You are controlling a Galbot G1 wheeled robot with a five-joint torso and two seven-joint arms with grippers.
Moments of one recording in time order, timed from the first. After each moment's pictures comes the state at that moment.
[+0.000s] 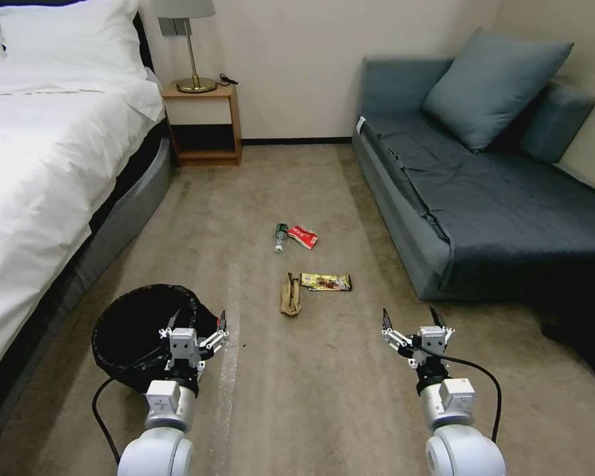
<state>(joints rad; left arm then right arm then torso) 1.55 -1.50 -0.55 -2.00 0.00 0.00 0.00 -1.55 1.50 0.55 2.00 0.00 0.00 0.00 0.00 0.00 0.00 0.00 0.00</state>
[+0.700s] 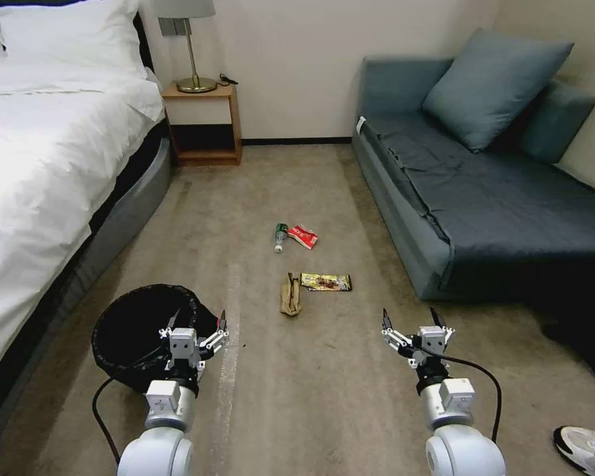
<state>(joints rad) 1.55 -1.50 -0.55 -2.00 0.00 0.00 0.00 -1.55 1.50 0.55 2.00 0.00 0.00 0.00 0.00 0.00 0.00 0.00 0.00</state>
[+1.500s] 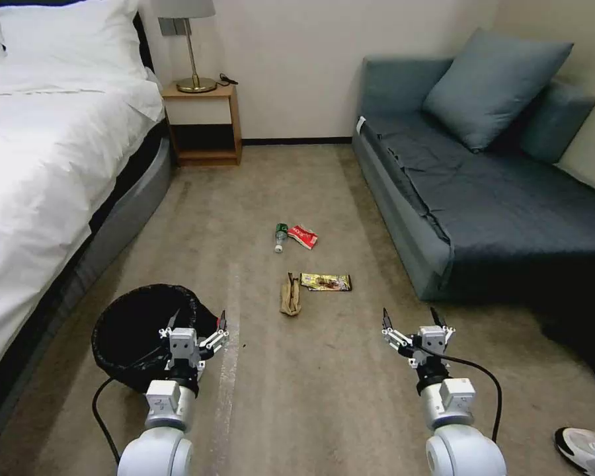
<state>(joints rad) 1.56 -1.52 -0.54 -2.08 0.00 0.05 -0.01 -1.56 1.51 0.56 2.07 0.01 -0.03 0.02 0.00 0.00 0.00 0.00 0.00</state>
